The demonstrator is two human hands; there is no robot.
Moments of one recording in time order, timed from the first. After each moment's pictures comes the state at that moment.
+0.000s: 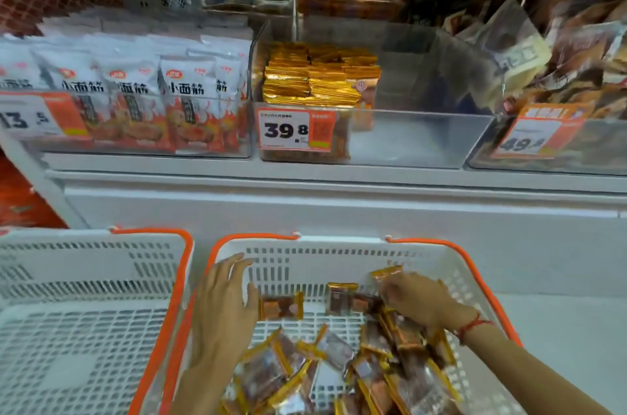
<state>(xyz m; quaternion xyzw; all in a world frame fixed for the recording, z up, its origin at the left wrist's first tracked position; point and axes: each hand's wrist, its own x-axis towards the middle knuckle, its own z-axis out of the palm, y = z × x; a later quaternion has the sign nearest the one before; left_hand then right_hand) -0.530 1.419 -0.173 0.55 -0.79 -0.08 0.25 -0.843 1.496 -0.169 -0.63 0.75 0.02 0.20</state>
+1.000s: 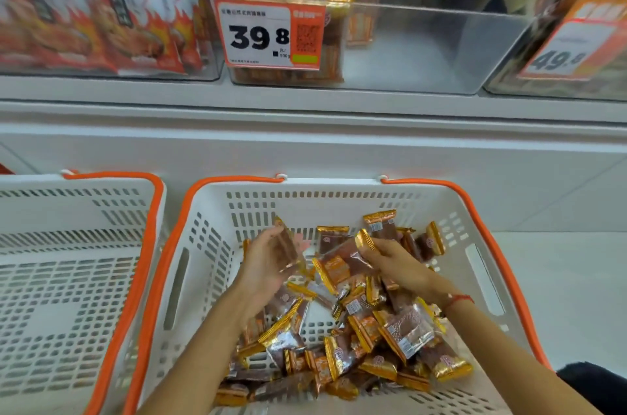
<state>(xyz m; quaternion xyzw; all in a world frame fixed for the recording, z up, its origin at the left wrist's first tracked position) -0.596 1.425 -0.209 0.42 -0.22 -0.83 0.28 -0.816 1.514 -0.211 -0.44 0.69 -0.28 0.50</state>
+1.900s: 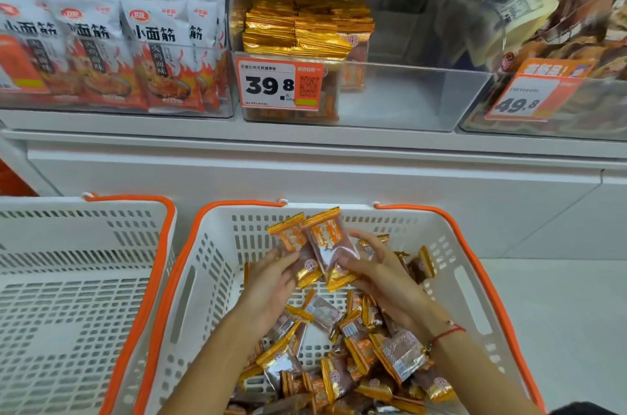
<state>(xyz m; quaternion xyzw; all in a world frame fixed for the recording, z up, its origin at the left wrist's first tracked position) -0.598 1.446 -0.162 0.43 -0.23 -0.82 0.31 -0.764 1.521 -0.136 -0.28 0.58 -0.51 0.57</state>
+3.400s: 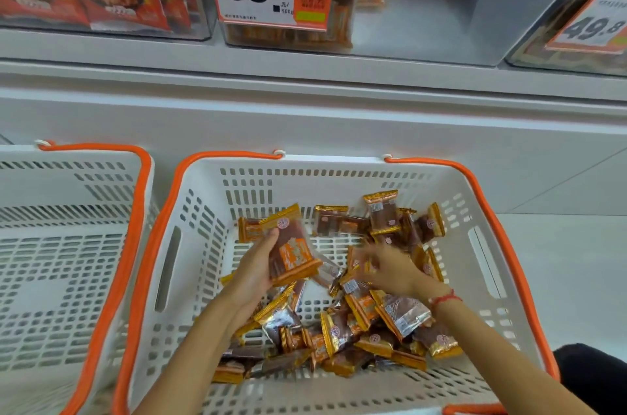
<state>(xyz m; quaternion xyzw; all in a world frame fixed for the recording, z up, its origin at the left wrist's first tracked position) -0.581 1.445 -0.234 0.46 -0.33 -0.79 0.23 -0.814 1.526 -0.245 -0.55 0.74 -0.05 0.38</state>
